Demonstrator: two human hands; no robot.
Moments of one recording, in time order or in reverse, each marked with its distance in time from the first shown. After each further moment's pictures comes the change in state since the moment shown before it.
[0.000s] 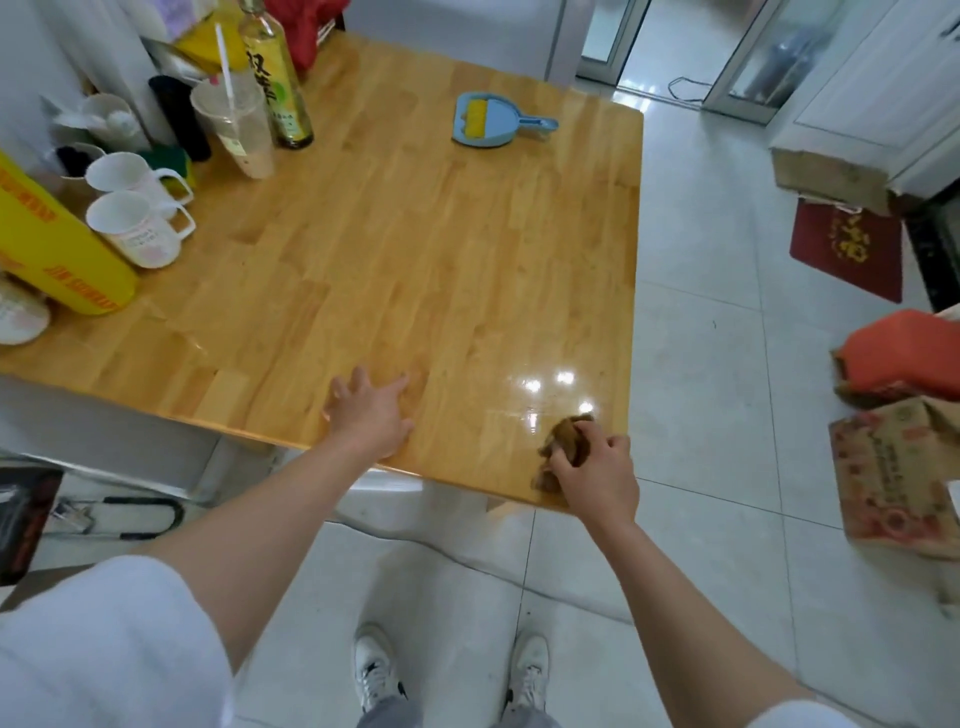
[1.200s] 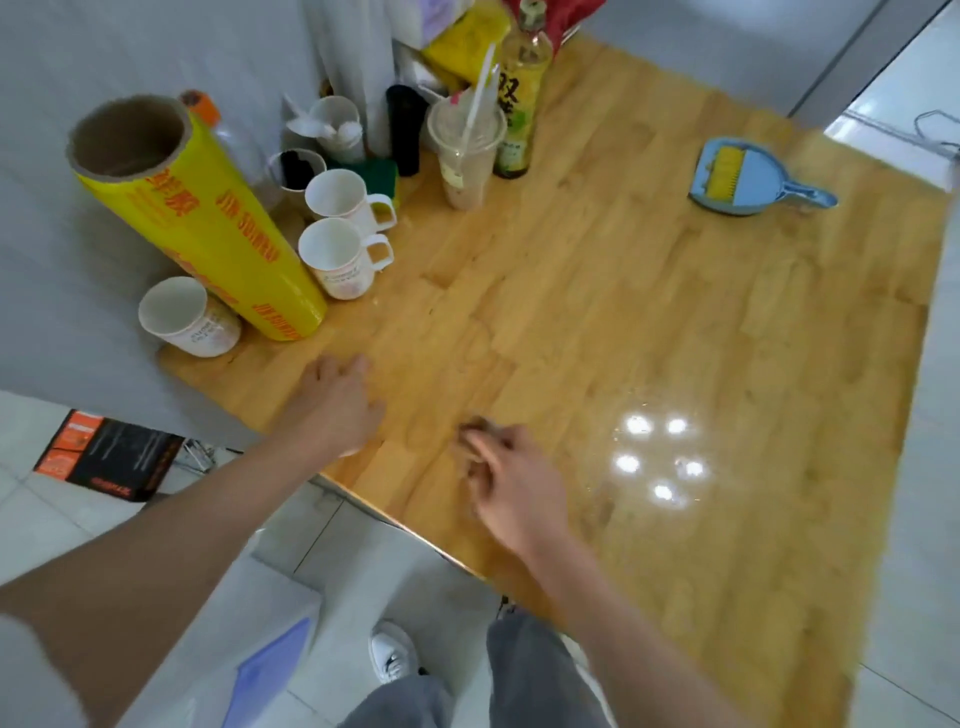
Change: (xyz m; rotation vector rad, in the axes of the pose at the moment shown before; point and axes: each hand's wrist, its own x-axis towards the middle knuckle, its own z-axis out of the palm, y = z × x) left_hand 0.096 -0.231 -0.105 -0.121 0.085 -0.233; right_hand 0.019 -0.278 0.154 -0.107 -0.292 -0.809
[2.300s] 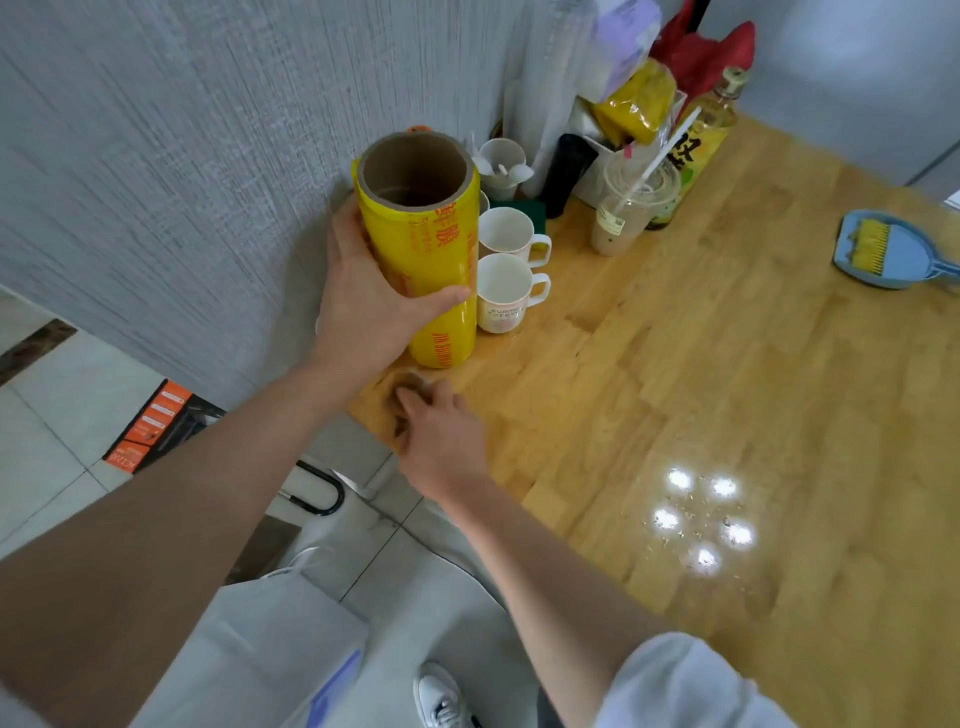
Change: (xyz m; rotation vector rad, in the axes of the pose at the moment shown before) left_hand 0.032 -0.107 -0.126 -0.841 0.712 0.213; right_hand 0.120 -0.211 0.122 -0.050 -0.052 -0.186
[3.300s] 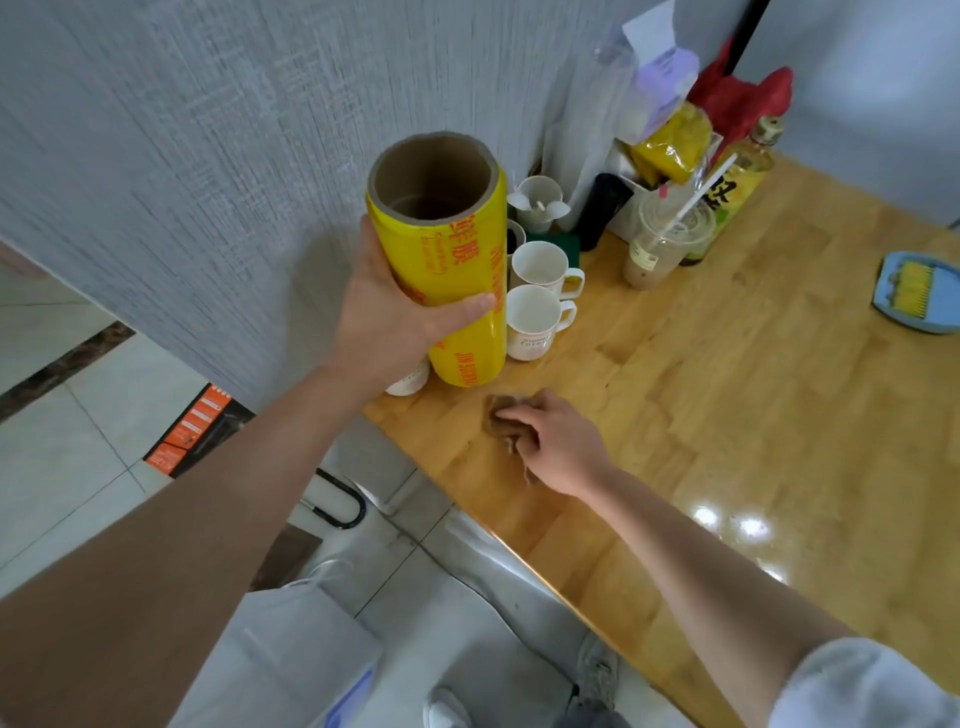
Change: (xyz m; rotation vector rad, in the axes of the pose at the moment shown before) left_hand 0.004 0.022 -0.033 -0.180 -0.059 -0.008; right_hand 0.015 0.094 -0.064 -0.014 -0.151 -0.110
